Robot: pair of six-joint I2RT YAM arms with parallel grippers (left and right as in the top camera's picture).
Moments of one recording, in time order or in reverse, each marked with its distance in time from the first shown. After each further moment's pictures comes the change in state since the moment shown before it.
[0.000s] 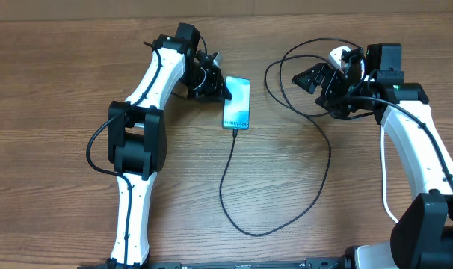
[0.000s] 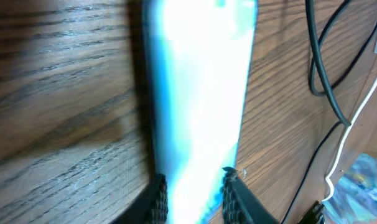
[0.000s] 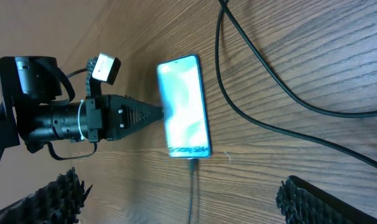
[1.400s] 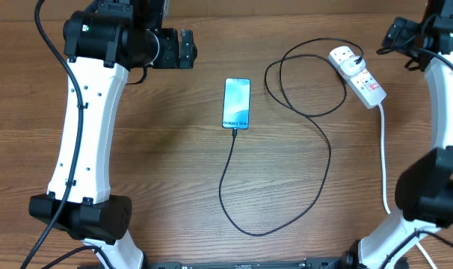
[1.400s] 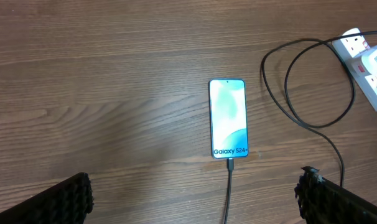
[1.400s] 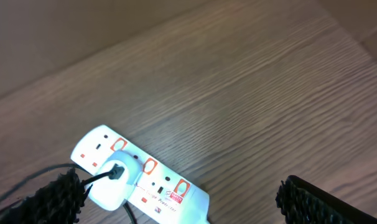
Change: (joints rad) left arm 0.045 -0.620 0.074 -0.229 -0.509 0.002; right arm -0.209 0.318 0.579 -0.127 0.822 -0.310
